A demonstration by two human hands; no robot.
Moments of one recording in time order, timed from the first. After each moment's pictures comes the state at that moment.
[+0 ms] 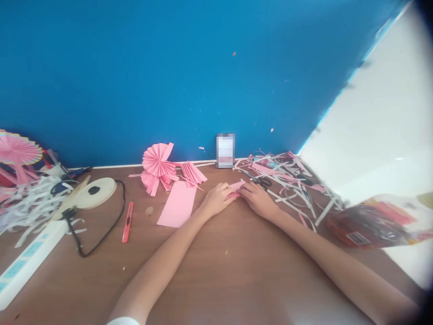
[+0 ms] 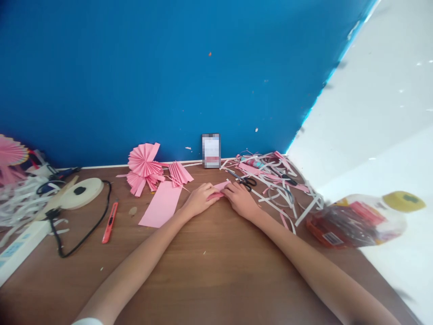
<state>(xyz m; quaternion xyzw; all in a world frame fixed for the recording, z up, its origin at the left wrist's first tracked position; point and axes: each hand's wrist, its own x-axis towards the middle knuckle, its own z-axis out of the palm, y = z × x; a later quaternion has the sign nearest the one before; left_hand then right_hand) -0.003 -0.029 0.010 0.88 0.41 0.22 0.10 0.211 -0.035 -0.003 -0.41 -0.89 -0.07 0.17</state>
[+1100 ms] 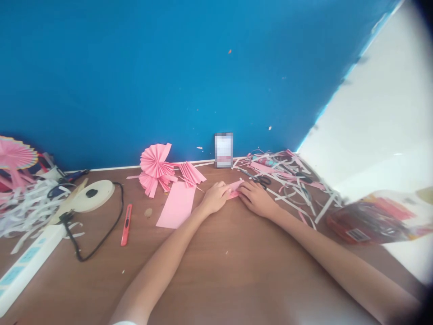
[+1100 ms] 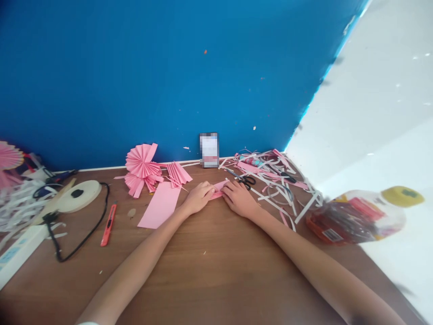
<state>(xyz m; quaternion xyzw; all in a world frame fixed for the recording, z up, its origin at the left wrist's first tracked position) -0.005 -0.023 0.013 0.86 0.45 0.19 0.17 0.206 -0.041 0.007 -0.43 -0.88 -0.06 0.17</state>
